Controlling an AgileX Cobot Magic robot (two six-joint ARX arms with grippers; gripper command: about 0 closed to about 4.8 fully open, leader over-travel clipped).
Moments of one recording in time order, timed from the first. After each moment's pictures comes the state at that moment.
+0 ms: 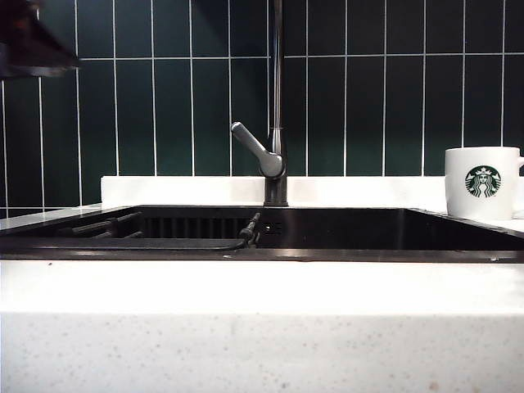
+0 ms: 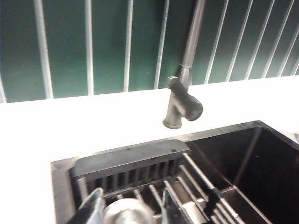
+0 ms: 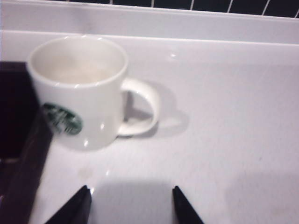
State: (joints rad) left arm -0.06 1.05 0.52 0.52 0.45 -0.04; right arm -0.02 0.88 0.33 0.30 0.20 -0.06
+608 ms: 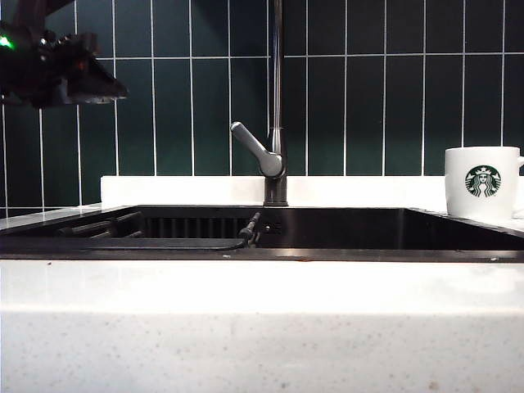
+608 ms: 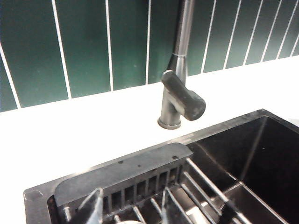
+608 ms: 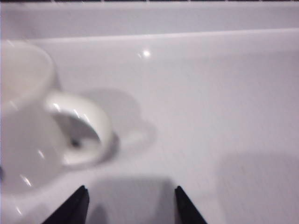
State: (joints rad) left arm -0.09 1.35 0.69 0.62 0.47 0.03; right arm -0.12 1.19 0.39 0.57 0.21 -0.01
